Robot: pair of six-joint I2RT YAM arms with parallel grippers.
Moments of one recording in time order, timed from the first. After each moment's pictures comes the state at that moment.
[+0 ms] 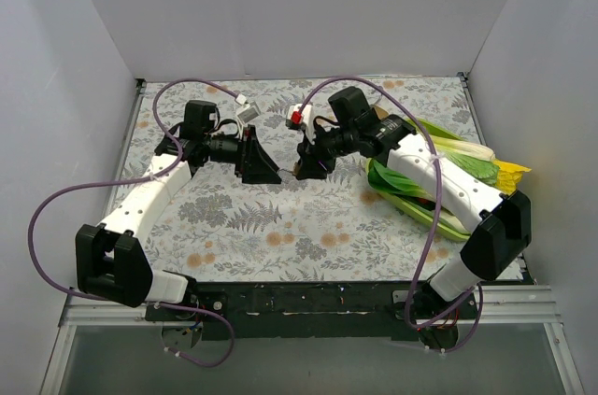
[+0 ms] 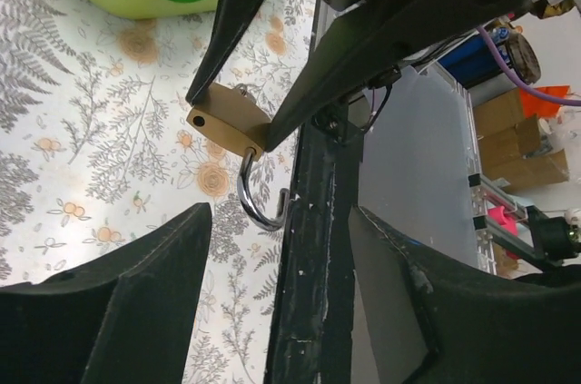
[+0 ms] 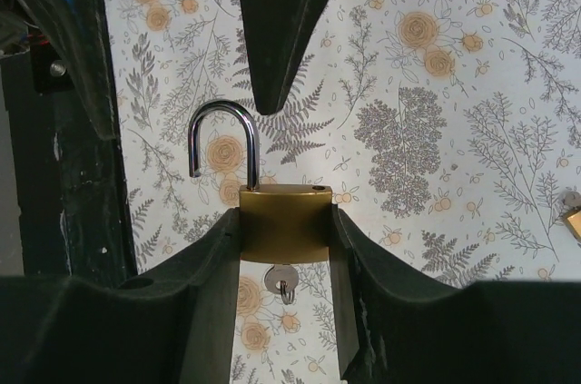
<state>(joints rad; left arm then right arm) -0.26 1.37 1.13 -0.50 1.25 0.06 0.72 1.56 1.48 -0.67 -0.65 -0.37</state>
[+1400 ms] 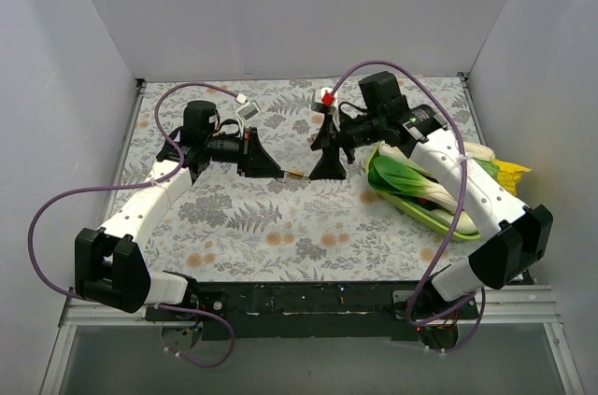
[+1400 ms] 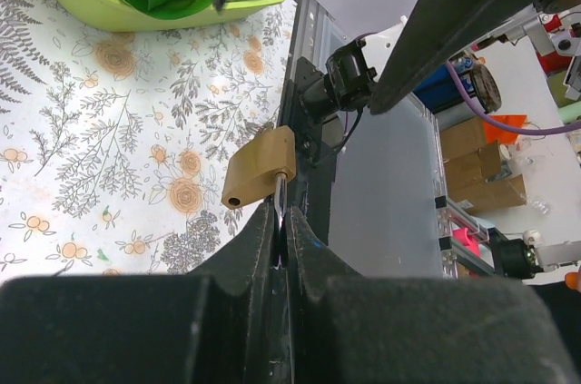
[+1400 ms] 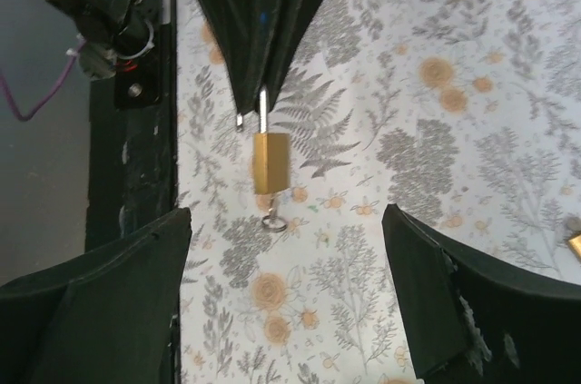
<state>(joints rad) -0.29 1.33 1.05 -0.28 1.25 -0.21 0.60 1.49 1.55 -0.76 -0.87 -0.40</state>
